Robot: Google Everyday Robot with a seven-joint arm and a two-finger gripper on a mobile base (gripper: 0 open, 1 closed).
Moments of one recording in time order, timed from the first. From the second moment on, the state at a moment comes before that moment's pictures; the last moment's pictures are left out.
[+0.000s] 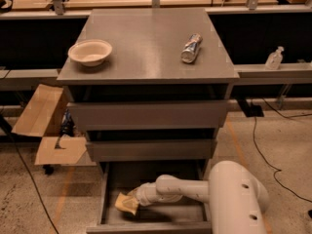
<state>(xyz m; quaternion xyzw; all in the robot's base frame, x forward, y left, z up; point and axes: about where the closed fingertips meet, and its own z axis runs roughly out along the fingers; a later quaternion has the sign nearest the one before) 0.563 0.134 0.195 -0.45 0.79 0.33 0.26</state>
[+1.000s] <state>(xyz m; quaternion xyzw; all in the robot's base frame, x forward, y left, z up) 0.522 0.050 0.358 -0.45 0.75 0.45 0.19</state>
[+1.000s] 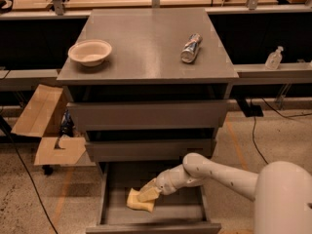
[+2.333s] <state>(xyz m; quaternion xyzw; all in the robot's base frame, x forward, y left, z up) 0.550 -0.100 0.686 -0.47 0.82 0.26 0.18</state>
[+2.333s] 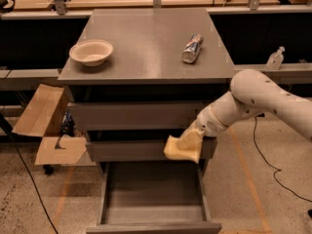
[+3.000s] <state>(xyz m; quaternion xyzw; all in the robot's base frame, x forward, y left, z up) 0.549 -0.111 0.706 -0.47 0.82 0.26 0.18</state>
